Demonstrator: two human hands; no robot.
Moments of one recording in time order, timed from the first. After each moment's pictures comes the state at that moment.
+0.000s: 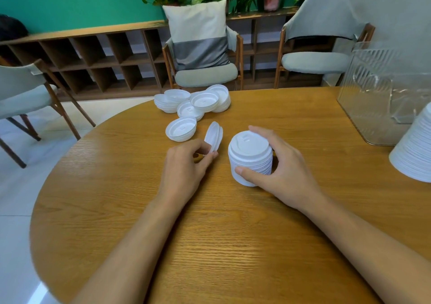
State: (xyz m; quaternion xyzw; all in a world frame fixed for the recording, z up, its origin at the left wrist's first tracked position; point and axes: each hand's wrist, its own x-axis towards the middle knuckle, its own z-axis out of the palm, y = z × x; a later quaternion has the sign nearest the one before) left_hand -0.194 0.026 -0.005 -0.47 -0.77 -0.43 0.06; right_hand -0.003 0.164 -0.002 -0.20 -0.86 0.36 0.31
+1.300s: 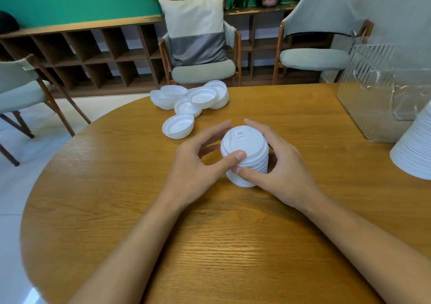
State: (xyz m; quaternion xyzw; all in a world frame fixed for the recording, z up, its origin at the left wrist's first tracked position) left_hand -0.164 0.025 0.018 -0.49 -0.64 -0.57 -0.17; right_hand -0.006 0.157 0.001 -0.17 -0.85 0.40 0.32
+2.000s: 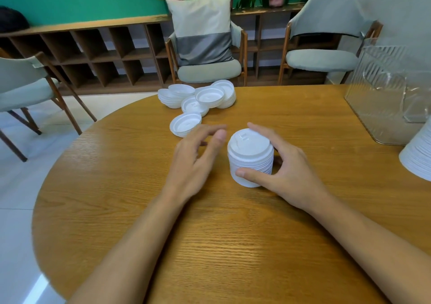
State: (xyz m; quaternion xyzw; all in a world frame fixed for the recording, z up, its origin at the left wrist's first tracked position) left_hand -0.185 0.024 0.010 -0.50 -0.68 -0.53 -0.04; right_hand -0.007 0.156 0.003 -0.17 -0.86 0.40 0.29
